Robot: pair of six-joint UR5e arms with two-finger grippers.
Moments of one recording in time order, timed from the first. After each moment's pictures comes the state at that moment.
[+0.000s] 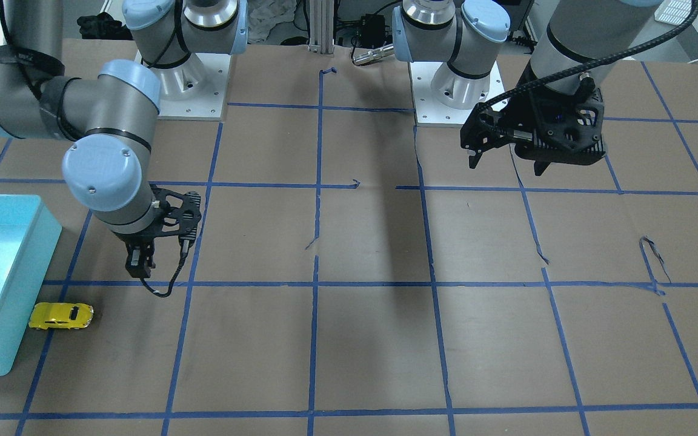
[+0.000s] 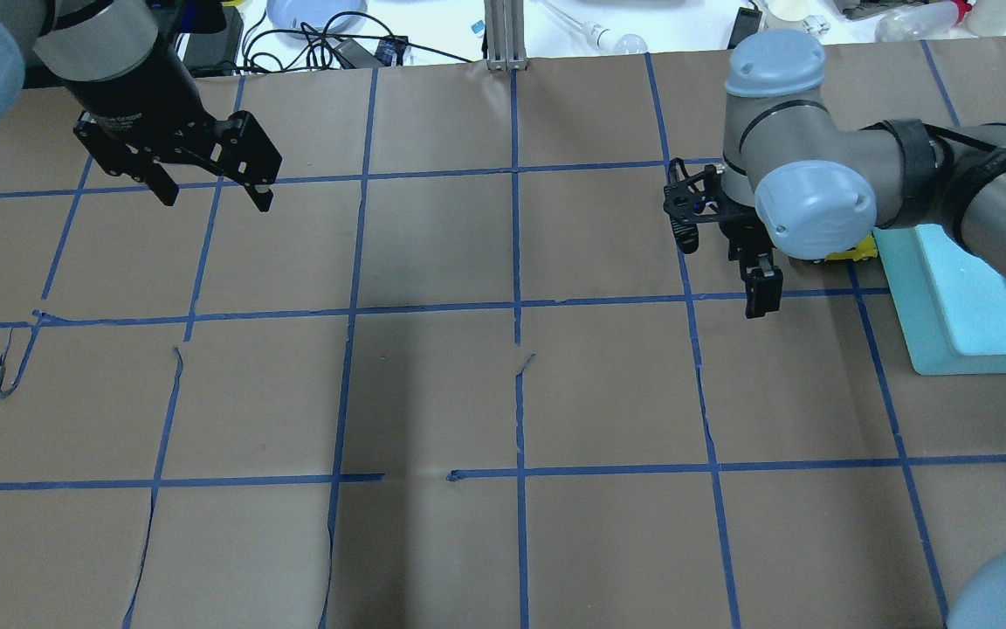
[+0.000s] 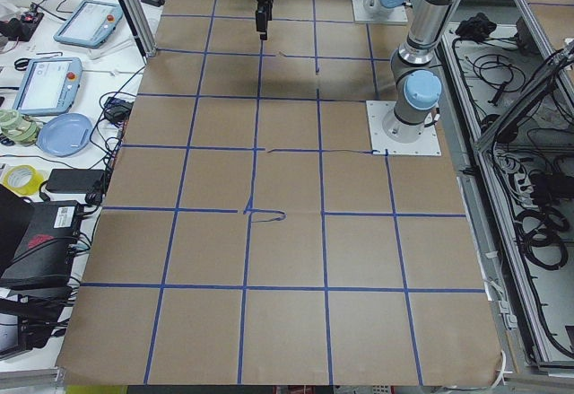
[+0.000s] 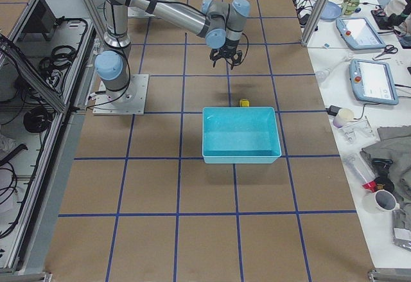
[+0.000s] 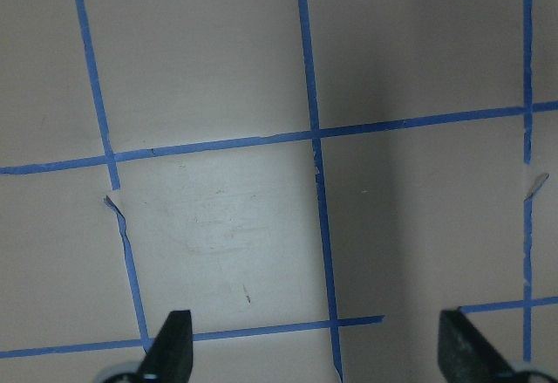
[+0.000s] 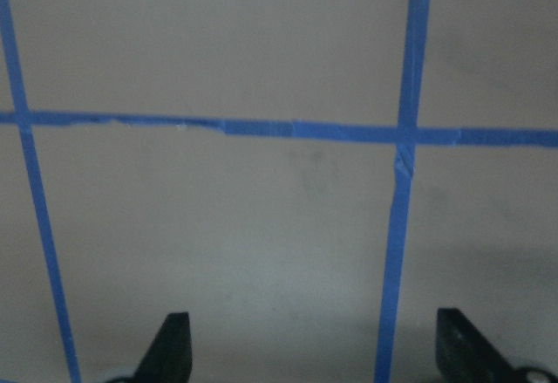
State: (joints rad) left arm -1.54 -1.62 -1.49 -1.63 1.59 0.14; right arm 1.52 -1.27 1.79 -1.93 -1.75 -1.63
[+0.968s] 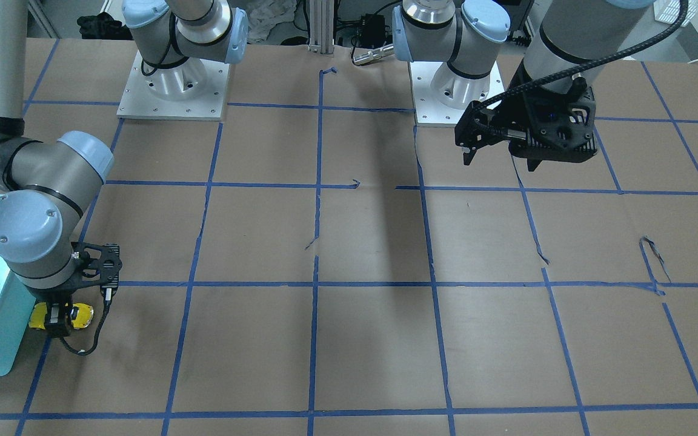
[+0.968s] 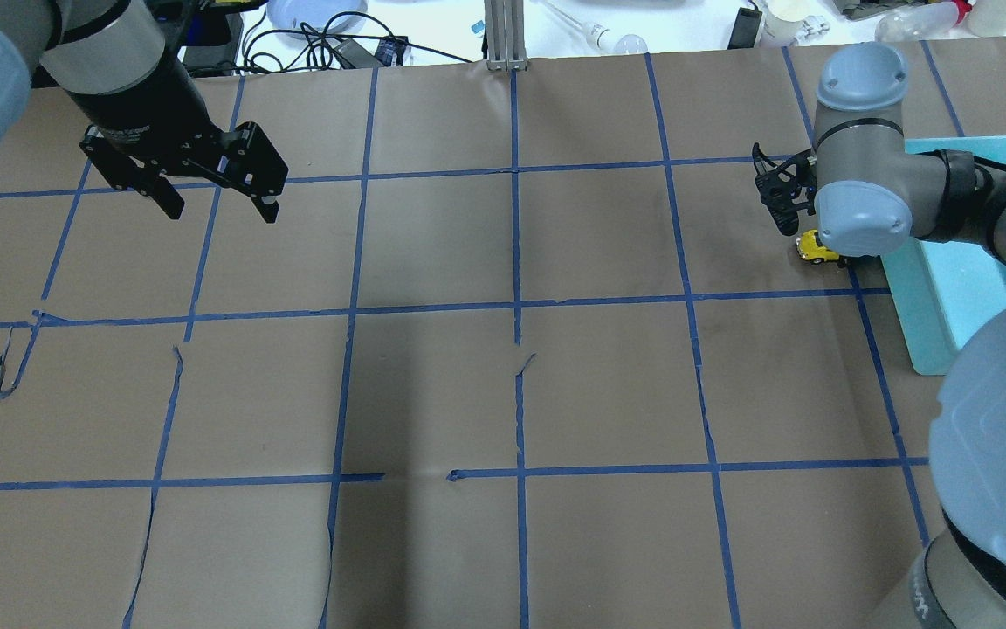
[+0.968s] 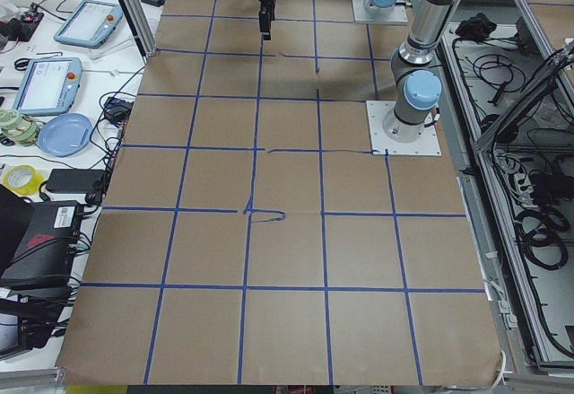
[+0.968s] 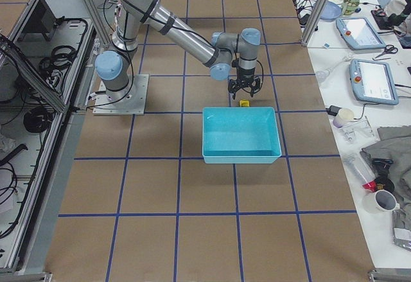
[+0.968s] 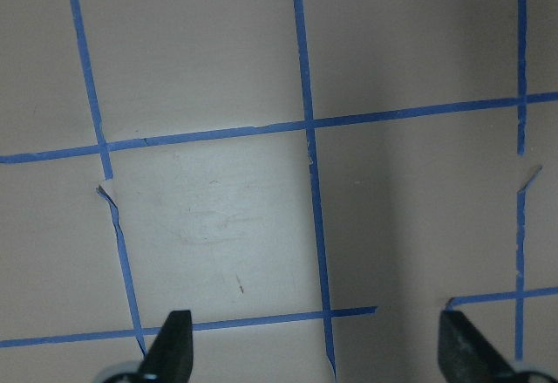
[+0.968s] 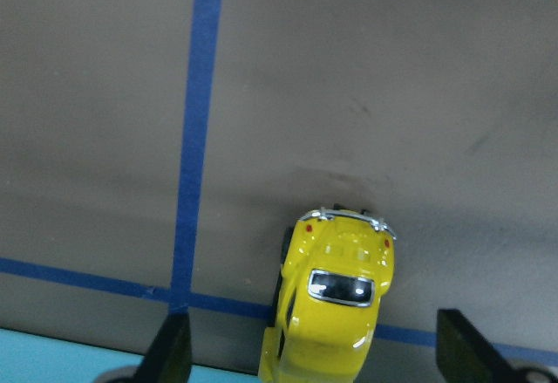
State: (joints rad) left arm -1.54 -1.60 -1.52 -1.64 1.58 0.11; right arm 1.37 -1.09 1.77 -2.32 -1.87 -1.94
